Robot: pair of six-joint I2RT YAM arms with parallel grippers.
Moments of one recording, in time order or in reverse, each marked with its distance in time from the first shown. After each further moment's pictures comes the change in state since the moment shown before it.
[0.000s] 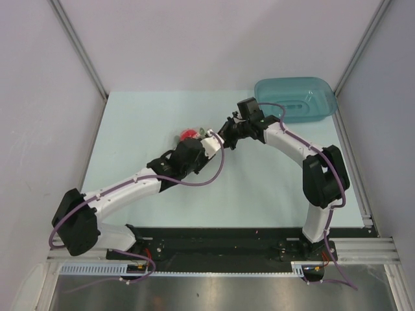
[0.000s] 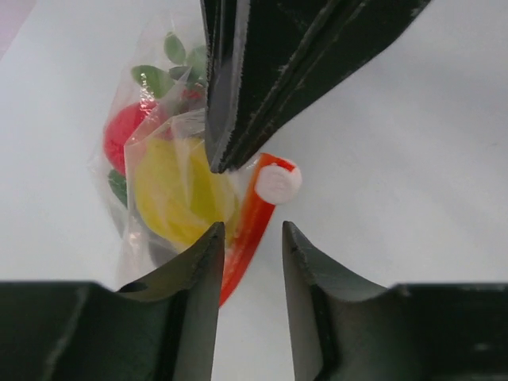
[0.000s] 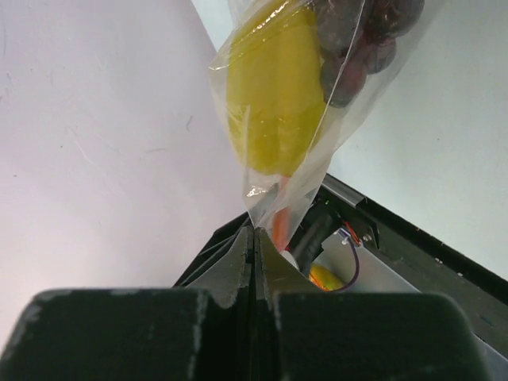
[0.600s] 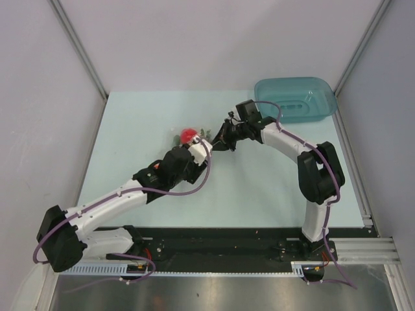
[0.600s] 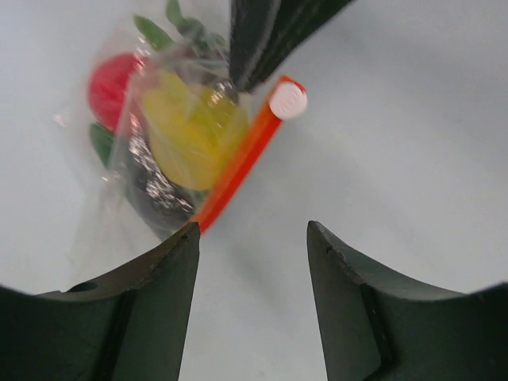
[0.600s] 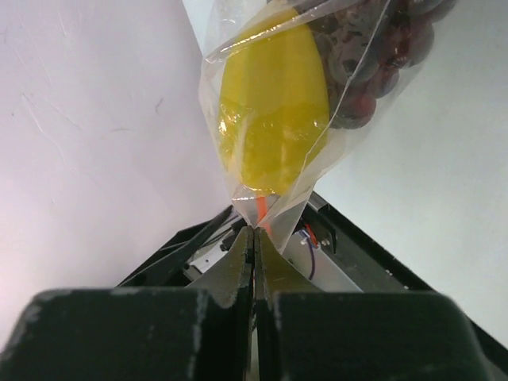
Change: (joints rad) left arm -0.010 -0.178 -0.123 -0.063 0.022 -0.143; right arm -0.008 0.052 0.000 0.037 -0.053 -0.187
